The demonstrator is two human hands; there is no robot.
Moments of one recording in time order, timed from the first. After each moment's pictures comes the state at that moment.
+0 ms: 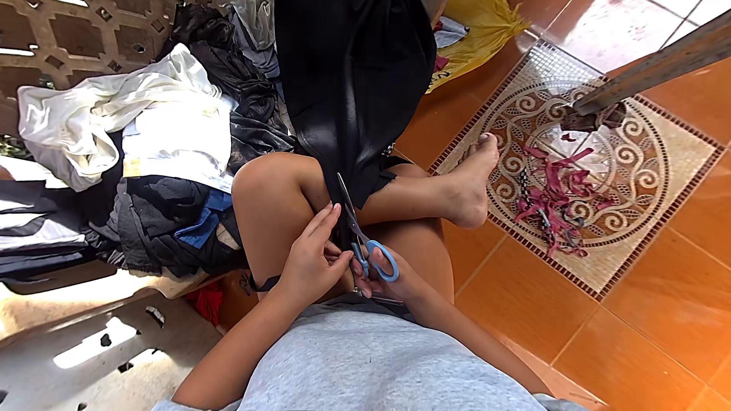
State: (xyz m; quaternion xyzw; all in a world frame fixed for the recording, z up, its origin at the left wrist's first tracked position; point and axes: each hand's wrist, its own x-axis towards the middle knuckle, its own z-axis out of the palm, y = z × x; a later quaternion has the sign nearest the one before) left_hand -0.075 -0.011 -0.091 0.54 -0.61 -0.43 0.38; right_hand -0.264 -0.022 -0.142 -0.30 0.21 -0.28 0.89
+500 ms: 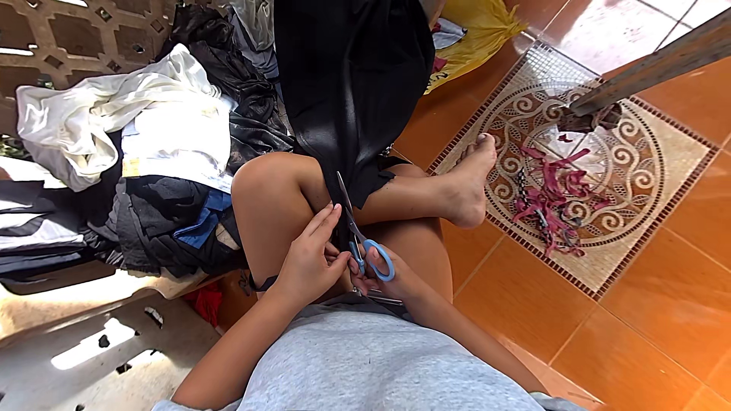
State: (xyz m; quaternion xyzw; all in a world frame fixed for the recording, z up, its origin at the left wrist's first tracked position) left_hand -0.072 -0.013 -0.087 0.55 -0.64 -0.42 0.34; right_hand -0.261 -0.023 -0.140 -0.32 0.21 -0.29 0.88
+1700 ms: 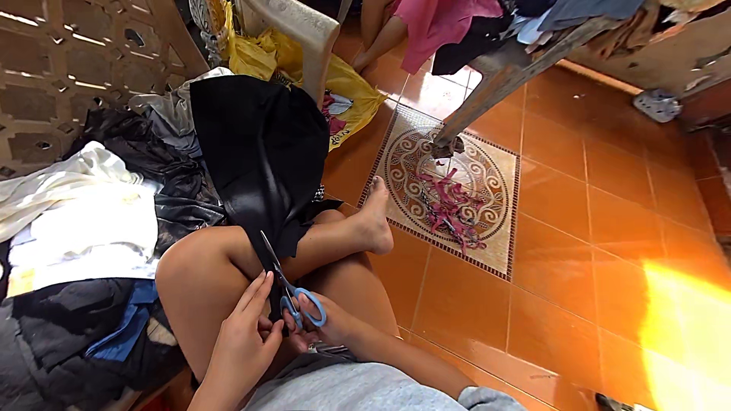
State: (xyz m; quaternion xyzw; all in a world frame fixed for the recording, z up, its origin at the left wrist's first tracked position) left_hand -0.061 -0.008 -0.089 0.54 -0.70 -0.35 0.32; right_hand -0.248 -0.024 -0.135 -0.28 0.21 -0.29 0.89
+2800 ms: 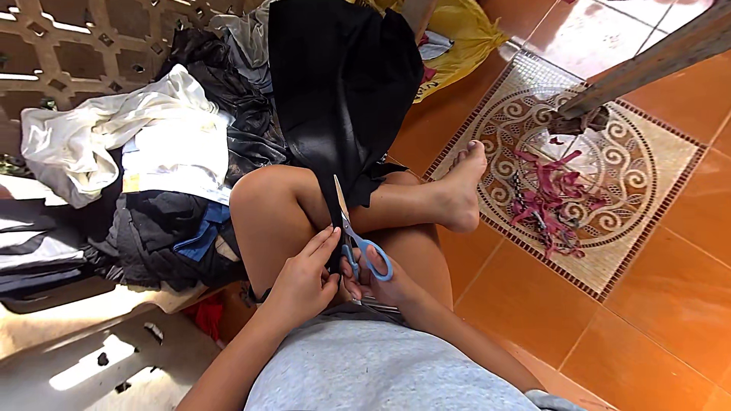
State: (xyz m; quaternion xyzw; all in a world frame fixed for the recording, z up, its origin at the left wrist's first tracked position) left_hand -0.058 -0.005 -0.078 0.52 -0.70 -0.41 0.25; right_hand -0.251 -0.027 -0.137 -0.26 0.18 -0.29 0.90
